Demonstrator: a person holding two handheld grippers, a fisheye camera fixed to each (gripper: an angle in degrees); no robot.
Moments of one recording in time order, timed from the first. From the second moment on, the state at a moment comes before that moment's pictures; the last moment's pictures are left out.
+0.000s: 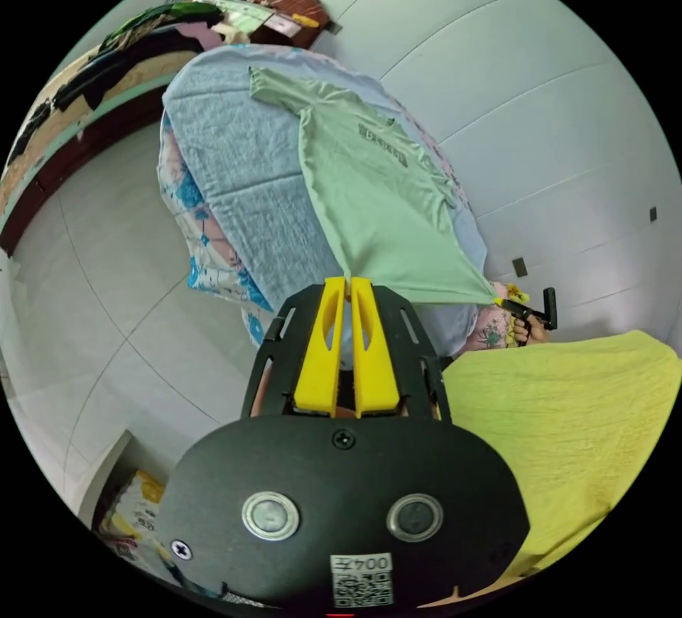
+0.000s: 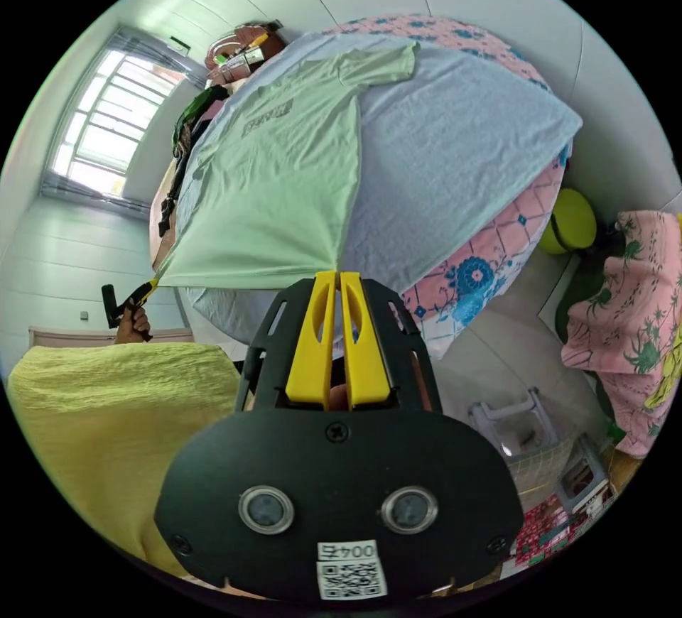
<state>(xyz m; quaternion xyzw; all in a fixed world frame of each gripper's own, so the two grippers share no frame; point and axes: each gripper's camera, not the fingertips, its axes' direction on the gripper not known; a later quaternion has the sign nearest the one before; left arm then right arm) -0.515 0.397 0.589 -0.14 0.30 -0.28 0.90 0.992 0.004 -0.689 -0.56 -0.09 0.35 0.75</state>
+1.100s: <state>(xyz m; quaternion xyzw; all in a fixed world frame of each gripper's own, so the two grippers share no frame) -0.341 0.489 0.762 -0.26 0.14 -0.17 0.94 0.910 0.090 -0.627 -0.60 -0.07 0.38 0.70</state>
